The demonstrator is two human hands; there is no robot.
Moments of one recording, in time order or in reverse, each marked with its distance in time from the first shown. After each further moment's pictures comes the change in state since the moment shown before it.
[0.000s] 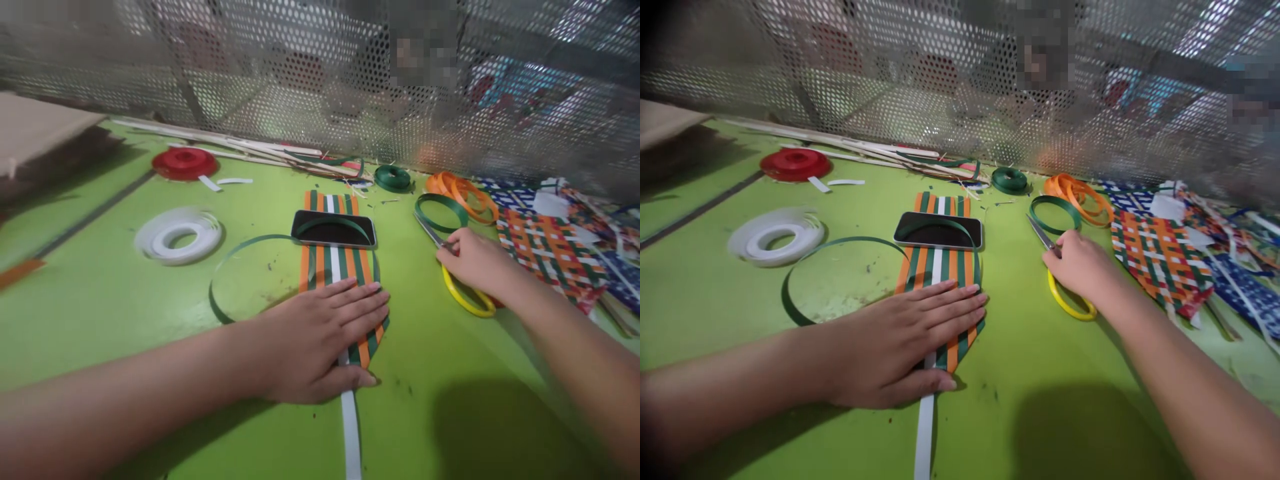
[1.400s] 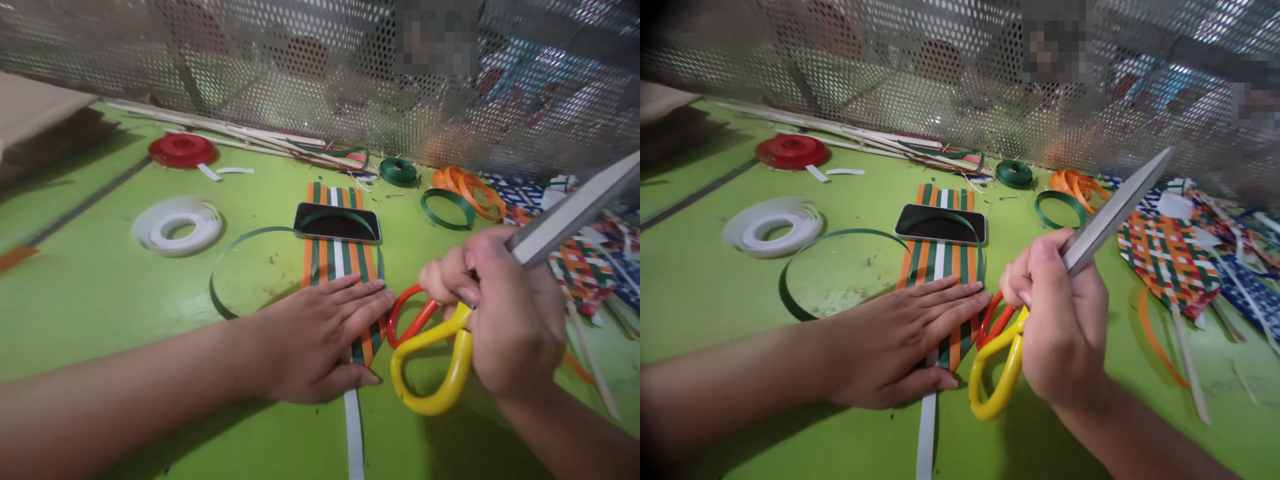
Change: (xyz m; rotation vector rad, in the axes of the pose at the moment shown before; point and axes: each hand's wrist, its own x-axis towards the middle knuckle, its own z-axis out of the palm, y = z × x) left_hand 0.001 0.004 0.001 0.080 0.001 -0.005; right_hand -0.117 -0.121 -0.030 1.634 0.323 -0.295
